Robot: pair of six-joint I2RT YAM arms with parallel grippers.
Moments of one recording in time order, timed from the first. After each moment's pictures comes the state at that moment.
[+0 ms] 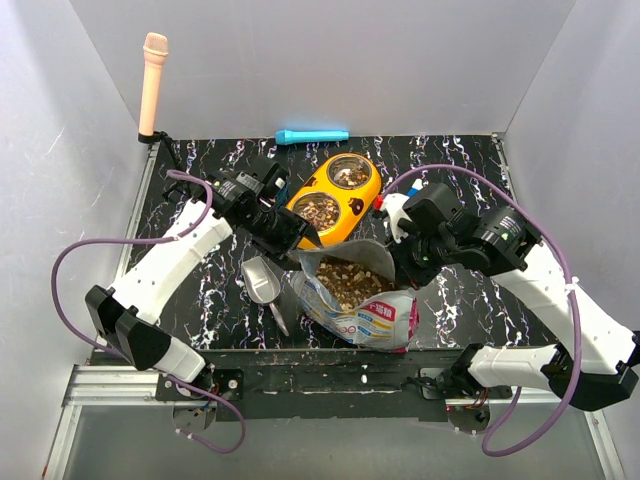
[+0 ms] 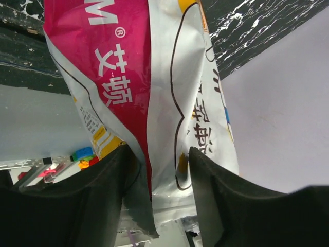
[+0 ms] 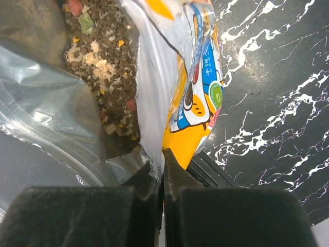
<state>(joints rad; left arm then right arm) -0.64 1.49 1.63 -1.31 0.39 -1.53 0.88 1.18 1.58 -1.40 -0.09 0.12</state>
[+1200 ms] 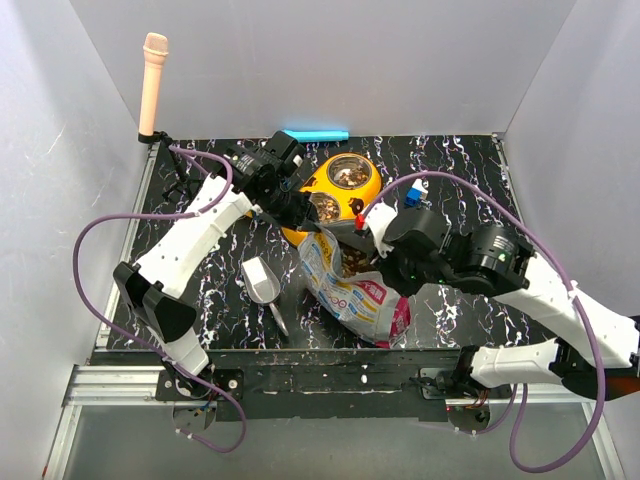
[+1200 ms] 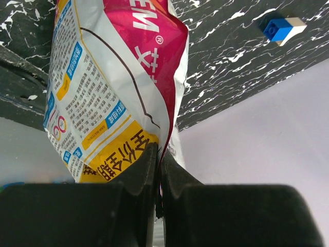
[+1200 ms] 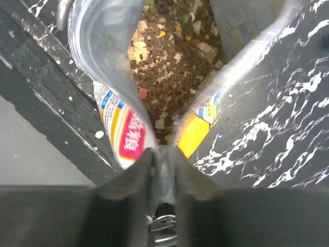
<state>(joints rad) -0.66 1.70 1.94 -1.43 0.12 -1.80 1.12 1.16 1.58 -1.32 0.17 0.11</state>
